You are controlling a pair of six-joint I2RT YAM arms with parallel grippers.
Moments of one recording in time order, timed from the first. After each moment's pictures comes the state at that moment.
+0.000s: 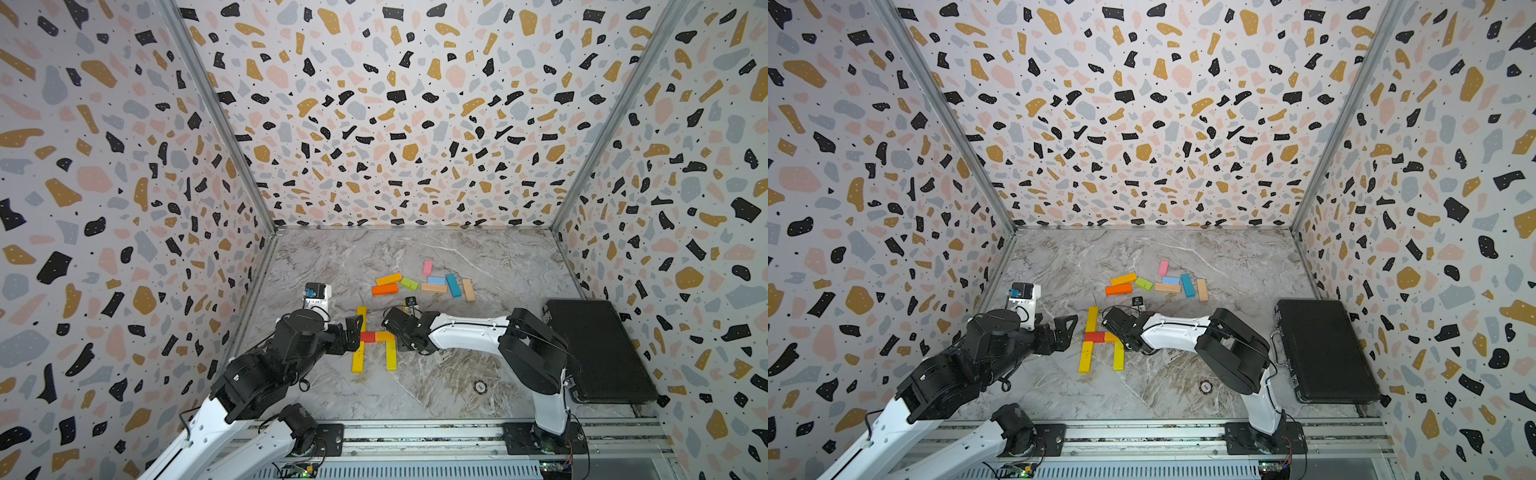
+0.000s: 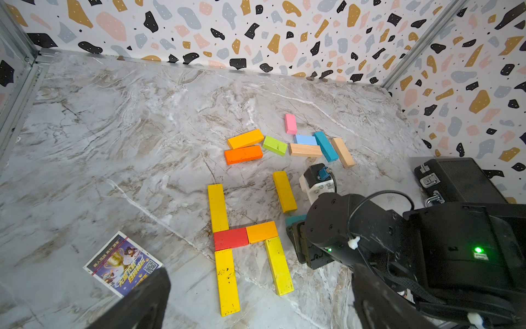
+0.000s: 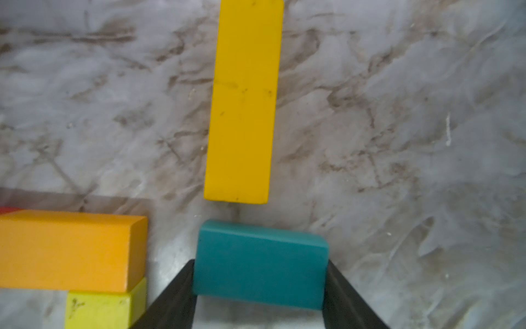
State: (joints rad) left arm -0.71 0.65 0.94 -0.87 -0.27 -0.48; right arm 1.06 1.97 1.30 -0.58 0.37 0.85
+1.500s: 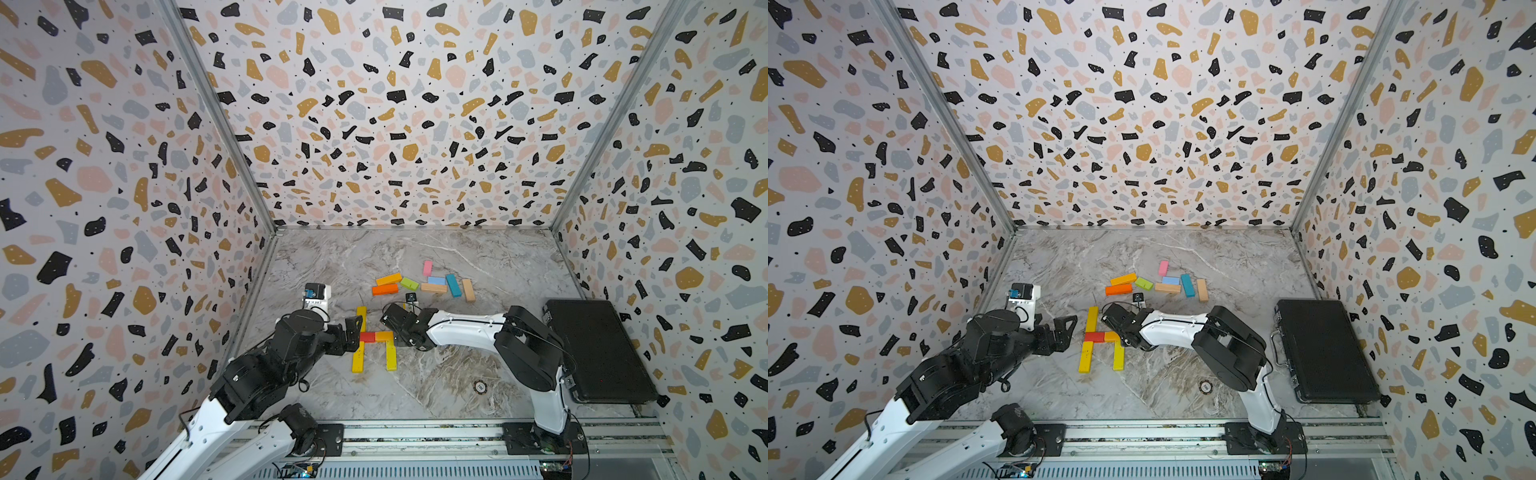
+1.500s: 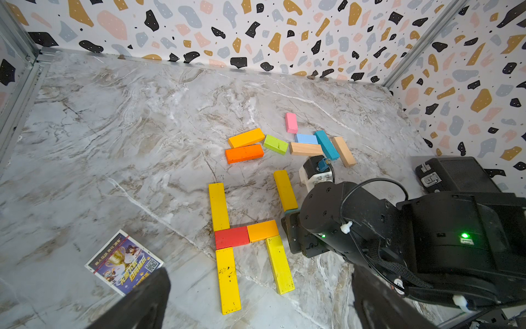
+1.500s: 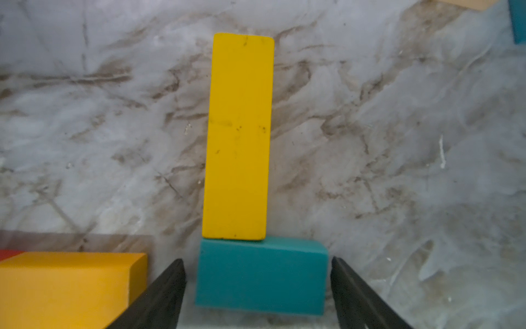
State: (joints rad) left arm -0.71 0.65 0.94 -0.88 -0.27 -0.49; right arm 1.04 2.00 1.33 -0.56 0.39 0.85
